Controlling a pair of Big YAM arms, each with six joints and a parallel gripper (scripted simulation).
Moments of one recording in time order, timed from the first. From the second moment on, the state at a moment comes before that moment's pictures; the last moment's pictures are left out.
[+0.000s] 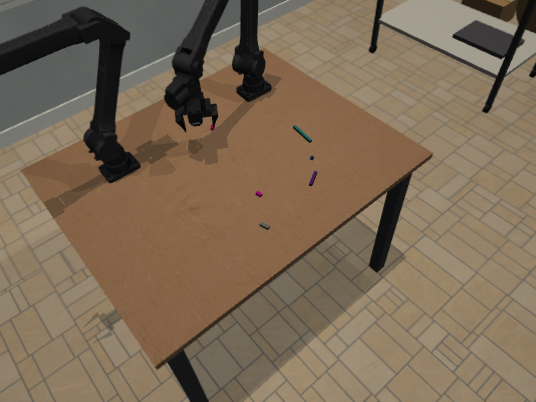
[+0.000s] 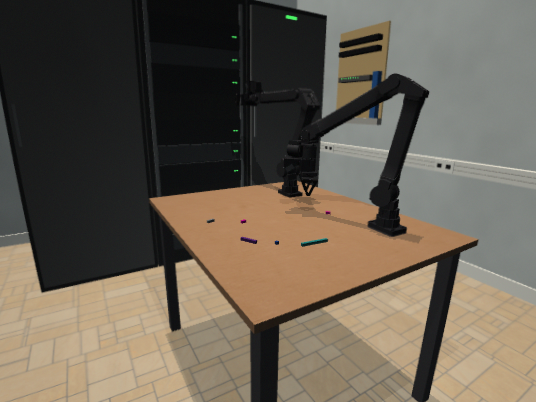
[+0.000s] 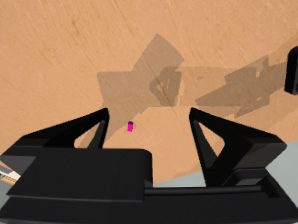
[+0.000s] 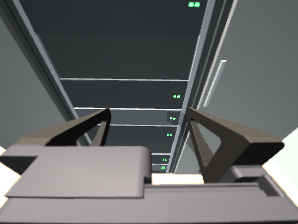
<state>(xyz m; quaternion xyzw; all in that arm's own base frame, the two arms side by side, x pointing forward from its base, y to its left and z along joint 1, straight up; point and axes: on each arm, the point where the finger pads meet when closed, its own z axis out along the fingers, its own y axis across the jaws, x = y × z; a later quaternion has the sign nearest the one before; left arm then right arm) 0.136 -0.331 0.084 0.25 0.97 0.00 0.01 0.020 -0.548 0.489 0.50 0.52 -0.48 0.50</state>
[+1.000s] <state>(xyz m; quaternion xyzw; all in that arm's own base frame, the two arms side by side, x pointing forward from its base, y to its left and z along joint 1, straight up) 0.251 -0.324 0.086 0.58 0.81 0.00 0.01 0.020 -0.548 0.489 0.50 0.52 -0.48 0.50</state>
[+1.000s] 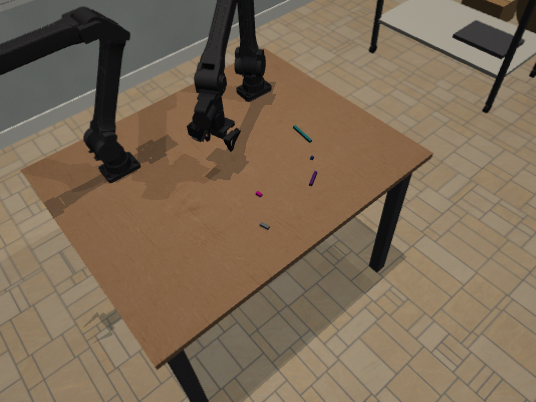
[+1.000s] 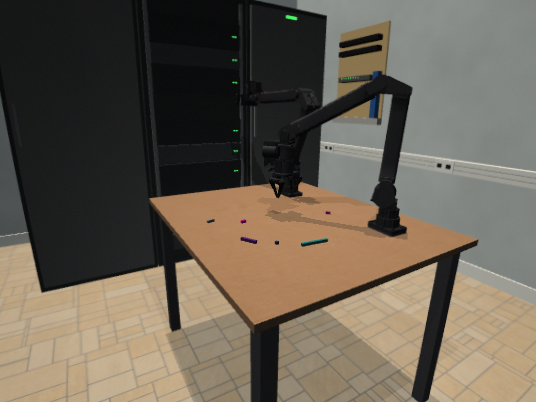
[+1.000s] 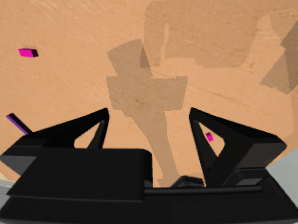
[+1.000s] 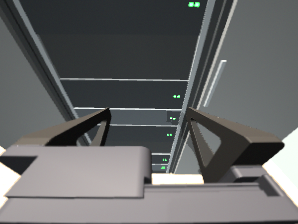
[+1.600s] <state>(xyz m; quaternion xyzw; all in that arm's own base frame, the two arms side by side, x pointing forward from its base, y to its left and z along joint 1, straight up) 0.323 -0.301 0.085 0.74 0.67 0.00 0.01 0.020 -0.548 0.489 0.50 0.52 -0.48 0.50</state>
